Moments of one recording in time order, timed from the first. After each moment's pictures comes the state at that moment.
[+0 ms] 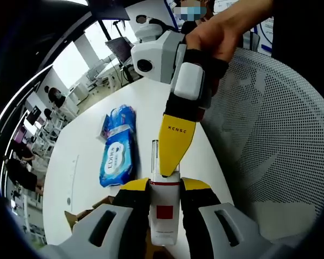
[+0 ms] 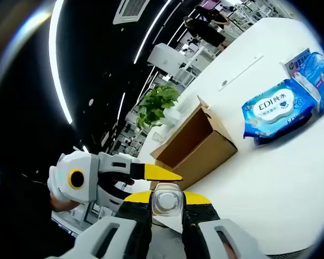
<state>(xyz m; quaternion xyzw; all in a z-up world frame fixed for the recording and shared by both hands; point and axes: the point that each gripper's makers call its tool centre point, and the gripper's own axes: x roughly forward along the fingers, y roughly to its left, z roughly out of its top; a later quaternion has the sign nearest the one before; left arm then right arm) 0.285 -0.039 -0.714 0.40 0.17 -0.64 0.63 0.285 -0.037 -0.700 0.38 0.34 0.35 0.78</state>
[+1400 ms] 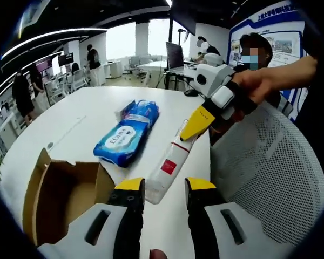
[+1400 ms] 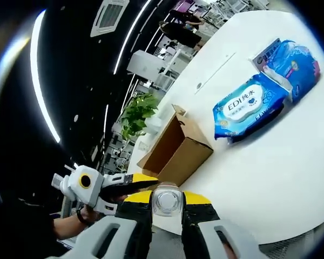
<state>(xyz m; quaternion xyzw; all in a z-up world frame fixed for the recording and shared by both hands) 0.304 -0.015 -0.716 0.14 0.28 -0.57 0.76 0.286 -0.077 -0.708 0.42 0.37 0.28 0.78</state>
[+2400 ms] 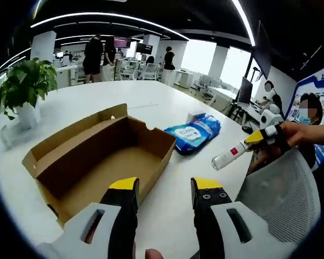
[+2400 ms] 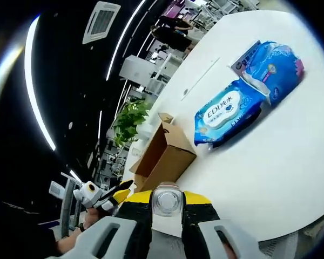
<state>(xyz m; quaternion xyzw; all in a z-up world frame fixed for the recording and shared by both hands) 0.337 0.095 -0.712 -0.02 0.30 -0.35 0.89 0.285 -0.119 -0.721 0.43 0.38 0.24 0.78</state>
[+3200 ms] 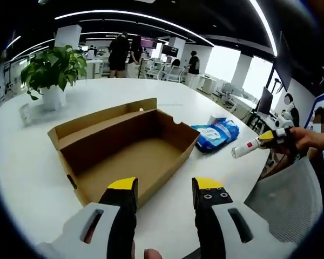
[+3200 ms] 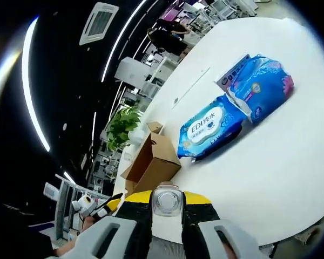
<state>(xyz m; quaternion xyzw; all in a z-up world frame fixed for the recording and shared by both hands) 0.328 0.132 -0.722 -0.05 0.31 -0.27 0.91 0.298 -0.164 -0.725 0.42 0.38 0.22 0.79</state>
